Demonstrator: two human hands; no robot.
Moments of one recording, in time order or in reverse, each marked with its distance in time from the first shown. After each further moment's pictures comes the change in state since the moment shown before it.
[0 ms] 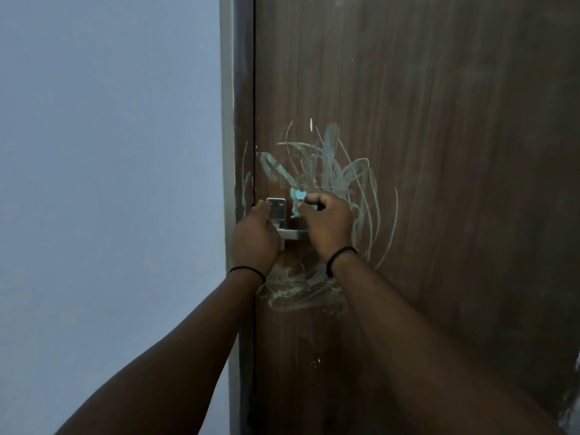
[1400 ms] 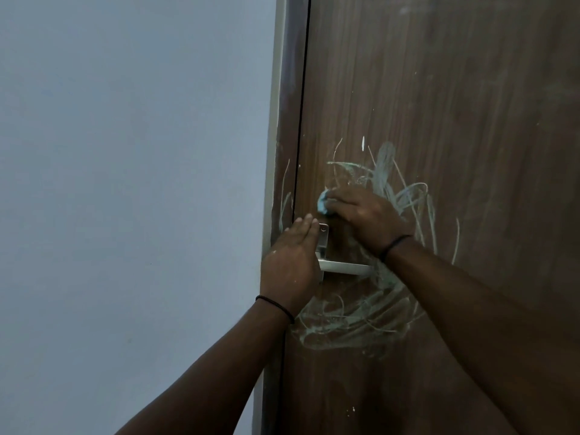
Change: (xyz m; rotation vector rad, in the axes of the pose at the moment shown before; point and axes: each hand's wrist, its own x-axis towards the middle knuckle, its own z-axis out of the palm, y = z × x) left_hand 0.017 -0.031 0.009 0.185 -0.069 0.316; right_hand 0.081 0.006 0.006 -0.812 -0.245 -1.120
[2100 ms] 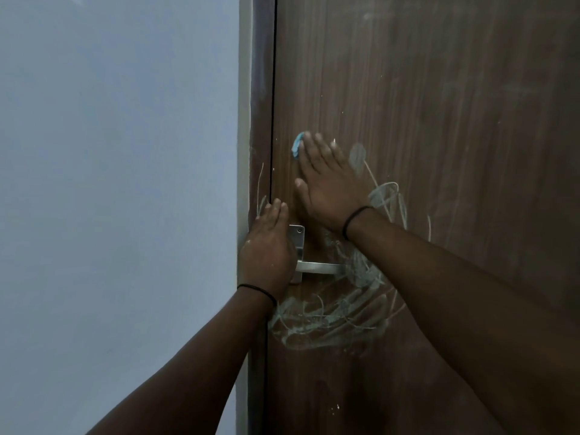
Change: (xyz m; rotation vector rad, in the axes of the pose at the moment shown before) left_hand 0.023 0.005 0.001 0.049 0.016 -0.112; right_hand 0.047 0.006 -0.004 -0.233 -0.240 0.299
